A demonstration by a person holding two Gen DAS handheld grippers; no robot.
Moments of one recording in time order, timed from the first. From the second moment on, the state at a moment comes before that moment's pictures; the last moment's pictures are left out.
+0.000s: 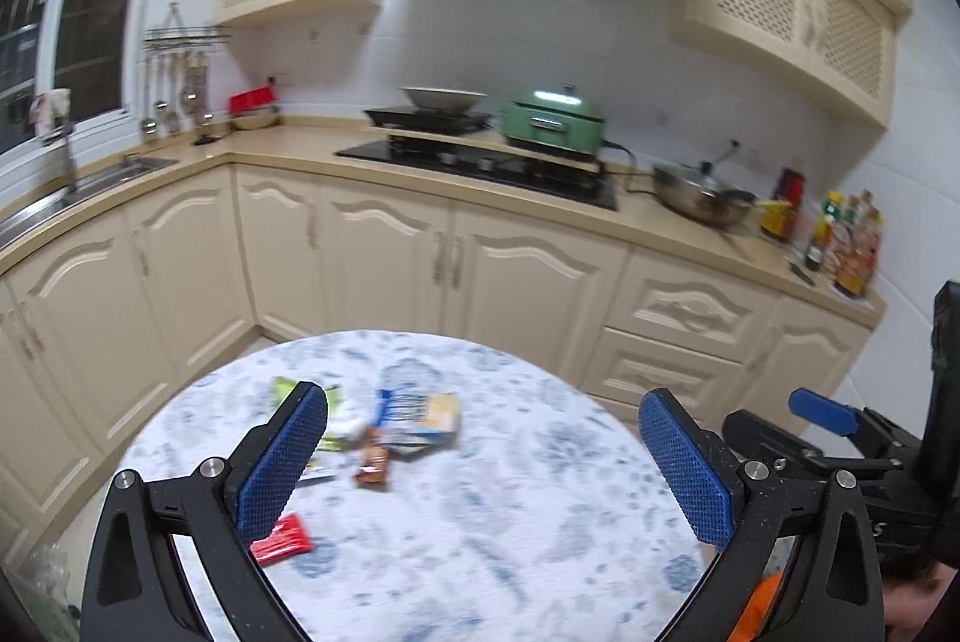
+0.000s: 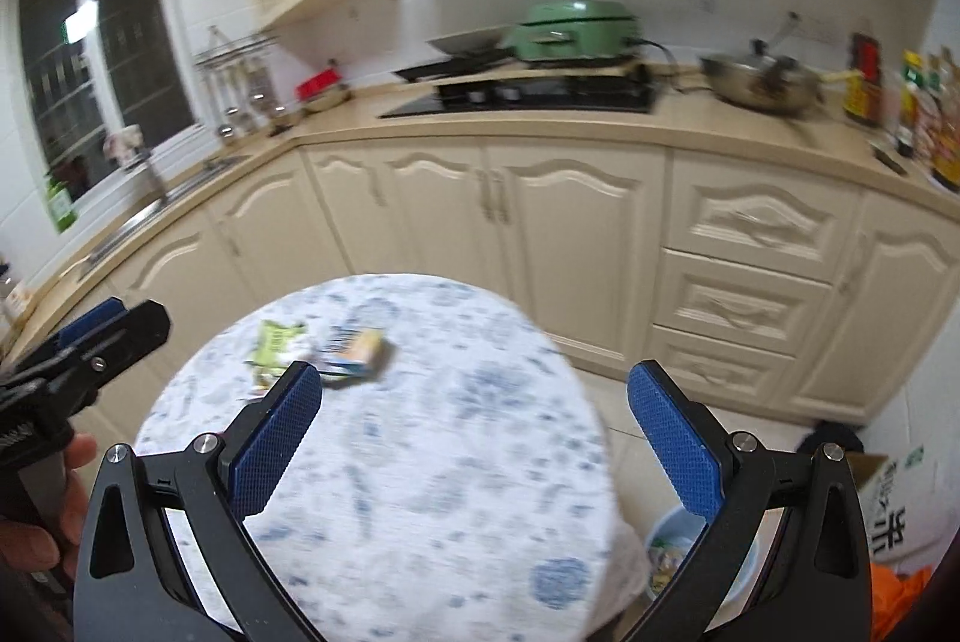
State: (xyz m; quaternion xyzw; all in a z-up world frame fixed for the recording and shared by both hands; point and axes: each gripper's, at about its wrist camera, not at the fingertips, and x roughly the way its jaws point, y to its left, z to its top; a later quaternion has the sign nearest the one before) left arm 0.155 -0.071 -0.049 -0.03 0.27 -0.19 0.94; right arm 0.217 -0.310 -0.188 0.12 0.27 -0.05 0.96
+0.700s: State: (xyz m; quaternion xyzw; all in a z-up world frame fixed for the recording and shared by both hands) left arm 0.133 0.016 -0.093 -0.03 0.31 -0.10 0.95; right arm 0.251 -0.208 -0.177 0.06 0.26 0.06 0.96
